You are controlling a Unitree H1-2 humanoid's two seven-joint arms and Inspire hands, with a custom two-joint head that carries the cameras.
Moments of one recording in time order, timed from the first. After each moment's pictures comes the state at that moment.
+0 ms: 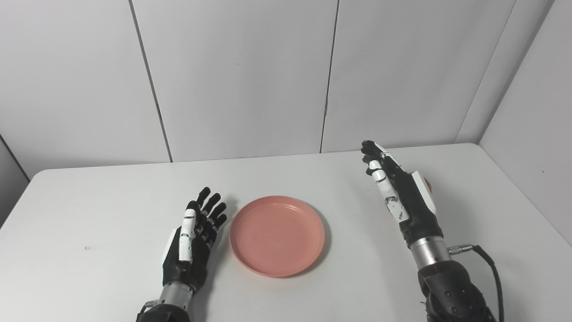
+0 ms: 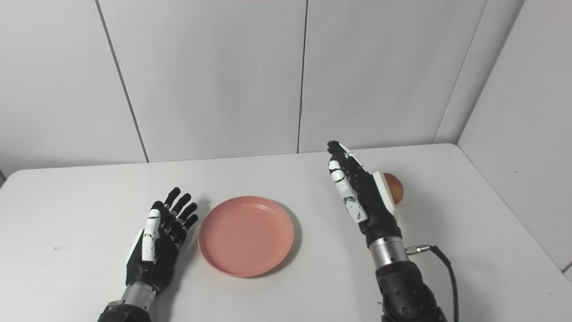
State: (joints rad) left arm -0.23 -0.07 0.05 0.11 -0.29 0.14 -0.15; right arm -0.22 -0.13 -0.01 -0.32 -0.20 0.22 0.02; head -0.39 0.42
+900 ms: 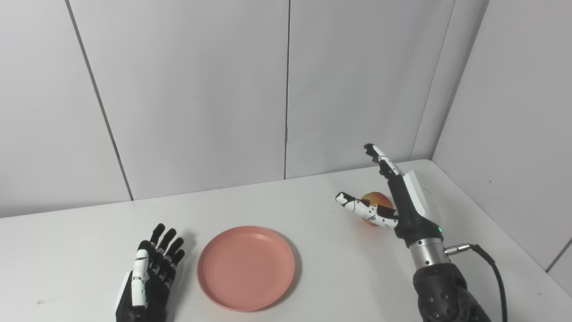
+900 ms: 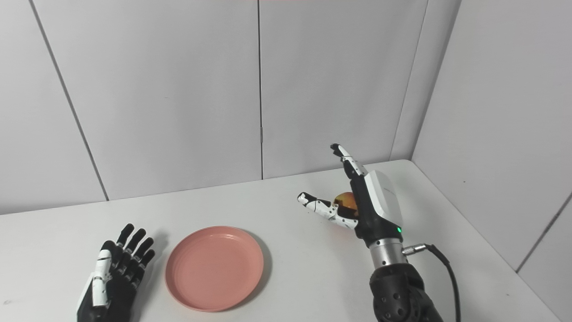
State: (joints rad) left arm -0.24 -0.04 0.08 0.14 -0.34 0.12 -0.18; right arm -0.23 -0.27 -0.05 -0.32 -0.59 0.23 -0.05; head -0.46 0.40
